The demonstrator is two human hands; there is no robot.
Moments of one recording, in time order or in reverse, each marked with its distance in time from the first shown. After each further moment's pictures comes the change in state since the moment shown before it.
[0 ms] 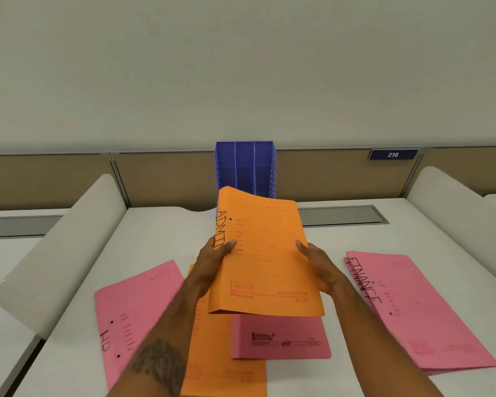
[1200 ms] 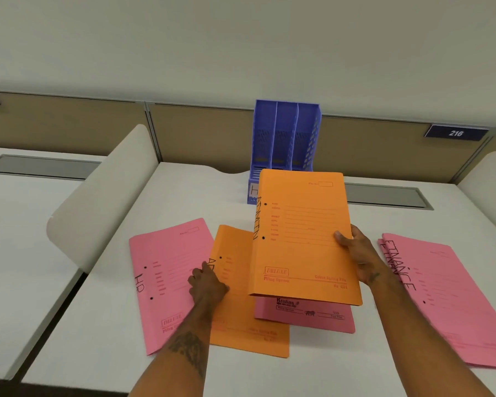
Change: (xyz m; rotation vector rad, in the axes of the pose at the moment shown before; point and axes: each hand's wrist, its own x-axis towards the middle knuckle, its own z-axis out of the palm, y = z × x) left_hand -0.047 -0.139 -0.062 0.966 0.413 -0.544; right_hand 0.006 0.024 -0.007 -0.037 0.113 -0.025
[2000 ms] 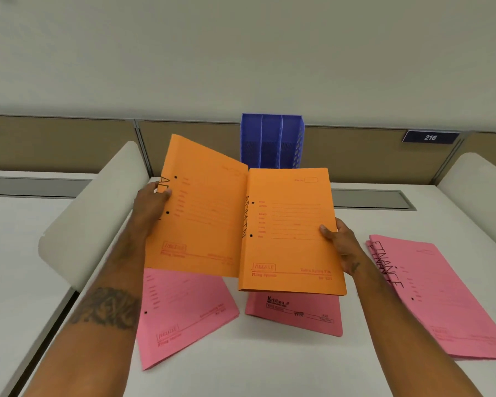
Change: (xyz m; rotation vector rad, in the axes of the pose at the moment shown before) left_hand 0.035 0.052 -0.229 -0.720 0.193 0.339; right_hand -0.005 -0.017 0.015 -0.002 0.050 -0.069
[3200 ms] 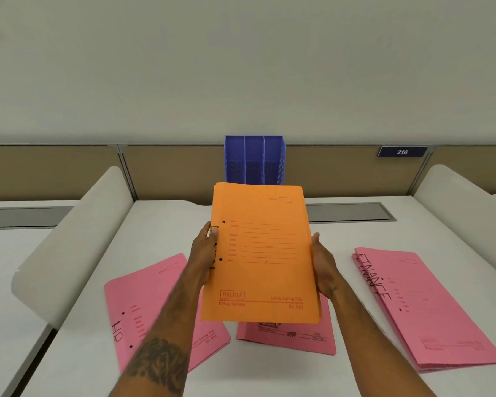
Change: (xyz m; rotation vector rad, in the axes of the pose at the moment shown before) left_hand -0.067 -0.006 0.129 -0.291 -0.306 -0.046; right_hand -0.026 -0.002 0.026 0.053 -0.054 -0.049
